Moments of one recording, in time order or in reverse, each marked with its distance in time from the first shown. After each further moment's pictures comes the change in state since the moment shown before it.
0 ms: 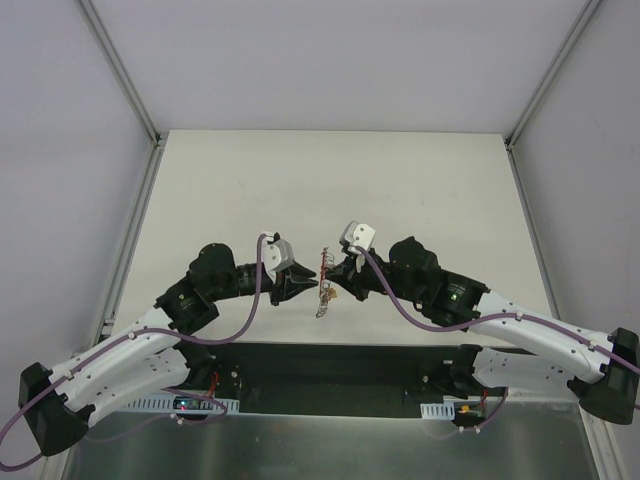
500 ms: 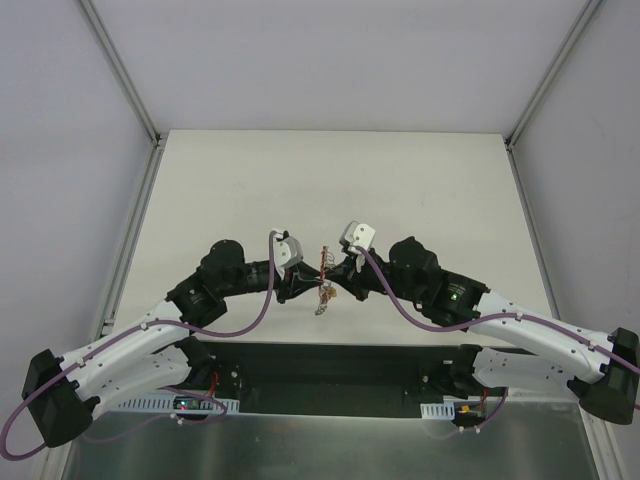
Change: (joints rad) left arm 0.000 0.085 -0.009 0.052 -0.003 -0.009; right arm 0.000 0.000 0.000 0.000 0.000 0.000
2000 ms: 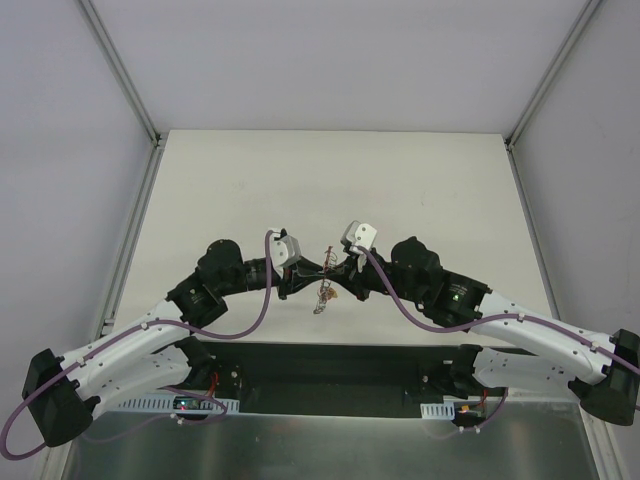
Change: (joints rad) left arm 0.000 0.010 0.000 0.081 -0.003 0.023; right arm 0.000 -0.010 0.000 -0.002 -0.001 0.000
